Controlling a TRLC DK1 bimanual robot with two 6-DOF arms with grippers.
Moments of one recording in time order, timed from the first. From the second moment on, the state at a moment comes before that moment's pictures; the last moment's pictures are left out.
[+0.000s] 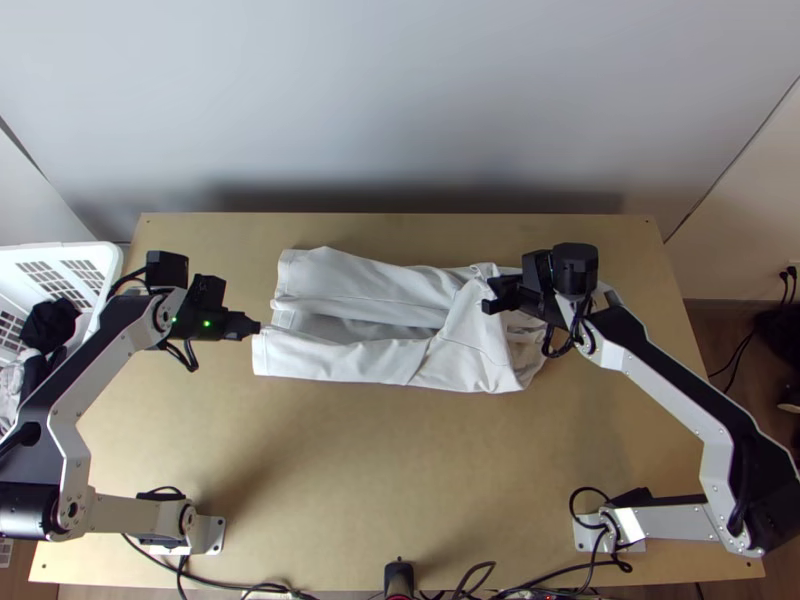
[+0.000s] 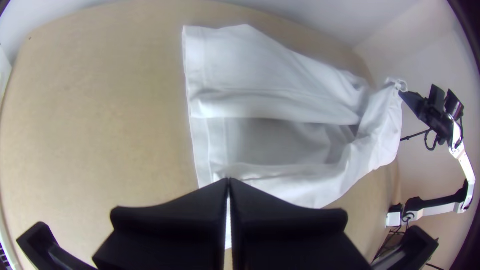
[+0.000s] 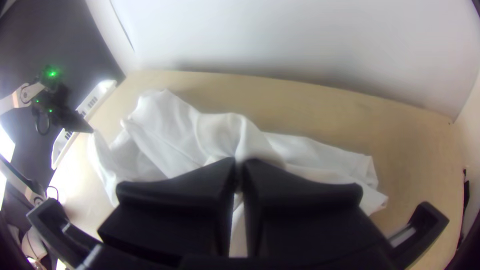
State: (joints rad) left arm 0.03 1.49 1.05 -0.63 0.43 0.09; right arm 0.37 1.47 1.00 -0.09 -0.22 0.13
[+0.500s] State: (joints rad) left arm 0.01 1.66 1.26 -0.63 0.43 -0.01; right arm 0.35 1.54 1.04 -0.06 -0.22 0.13
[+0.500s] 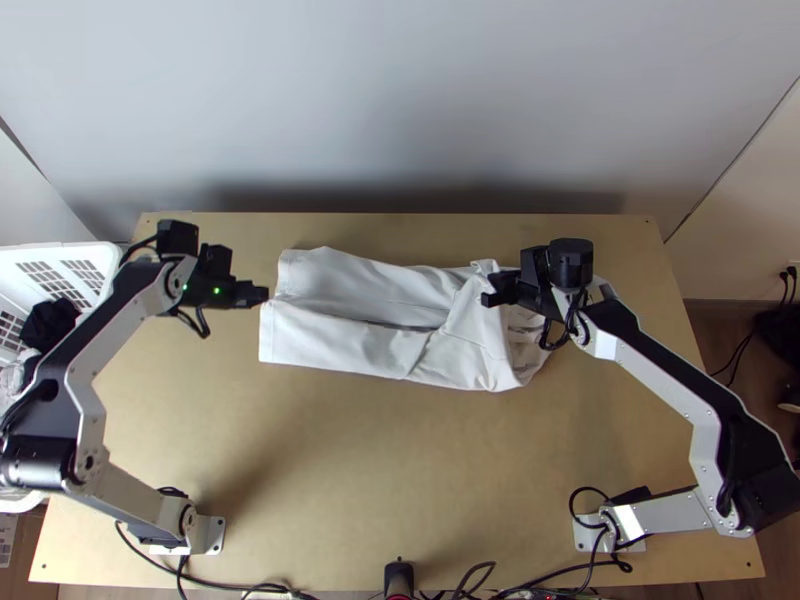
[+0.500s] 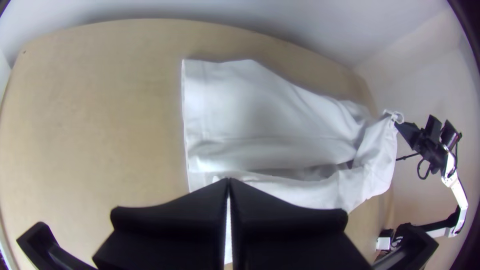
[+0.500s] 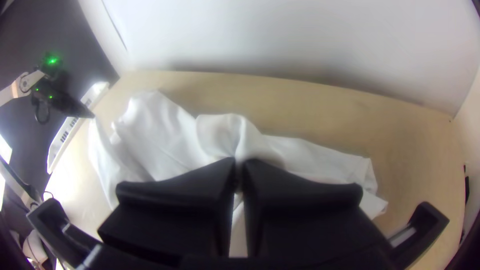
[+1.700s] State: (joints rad) left arm 0.00 1.83 1.43 -0.64 0.40 -0.03; right arm 0.32 1.81 1.25 -0.06 -0.14 0.16
